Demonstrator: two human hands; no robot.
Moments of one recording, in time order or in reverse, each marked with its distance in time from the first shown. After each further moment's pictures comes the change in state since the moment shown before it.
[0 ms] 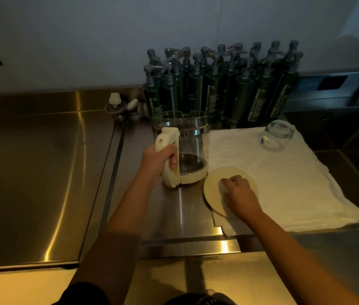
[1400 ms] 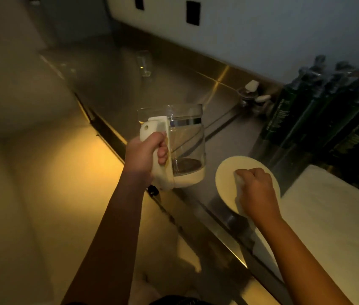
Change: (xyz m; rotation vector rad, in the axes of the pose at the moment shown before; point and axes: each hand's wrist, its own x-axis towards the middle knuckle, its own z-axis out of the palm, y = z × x) left_hand -0.200 0.004 -0.054 -0.389 0.857 0.214; right_hand -0.010 -0.102 -0.059 0.018 -0.165 -0.610
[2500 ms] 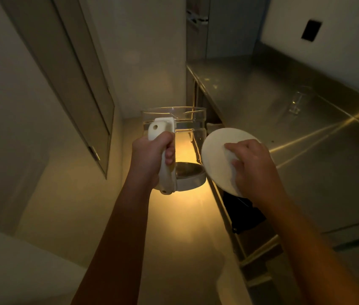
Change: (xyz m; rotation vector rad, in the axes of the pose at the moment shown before) left_hand 0.027 0.126 -0.334 0.097 0.527 0.225; right_hand 0.042 -0.420 0.035 0.225 -0.001 -0.737
